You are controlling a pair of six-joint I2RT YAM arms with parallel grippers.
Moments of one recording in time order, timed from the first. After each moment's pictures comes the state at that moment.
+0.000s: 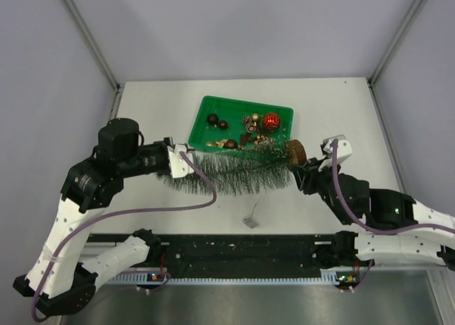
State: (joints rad) left arm -0.53 0.91 1.42 -0.99 0.51 0.98; right arm 1.35 0.68 0.98 -0.64 0.92 0.45
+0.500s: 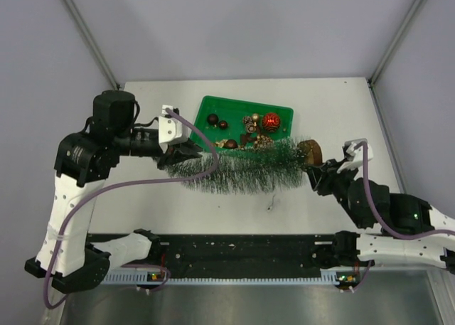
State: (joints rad) left arm -0.43 1.13 1.79 -1.21 0.86 0.69; right arm 1.35 0.55 0.94 -0.70 0.96 0.50
